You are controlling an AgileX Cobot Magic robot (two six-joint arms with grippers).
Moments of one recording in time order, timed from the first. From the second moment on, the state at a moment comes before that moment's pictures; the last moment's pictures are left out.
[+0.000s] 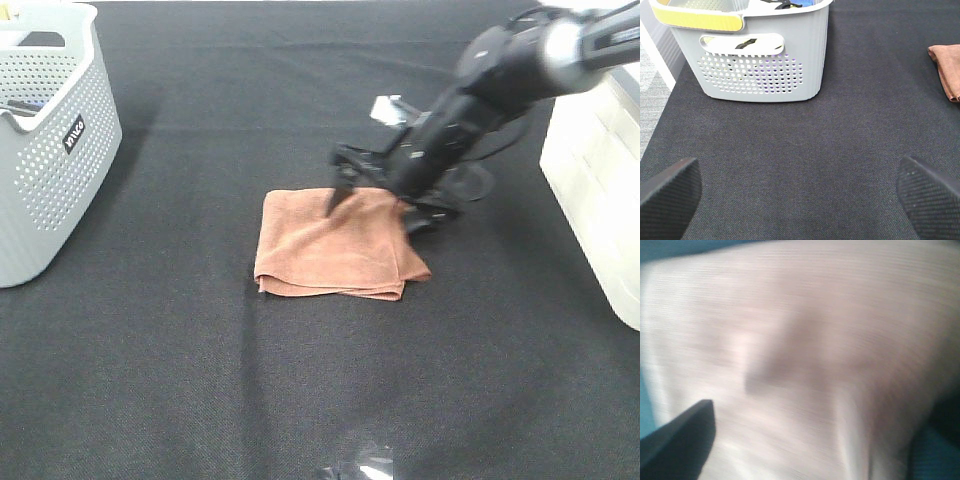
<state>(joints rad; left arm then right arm) 0.03 -0.01 -0.49 0.00 1.05 0.00 0.36 2.32 -1.58 0.60 0.71 -0.06</state>
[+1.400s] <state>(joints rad) 0.03 -0.01 -0.49 0.00 1.05 0.00 0.43 1.97 -1.87 0.35 1.08 -0.09</state>
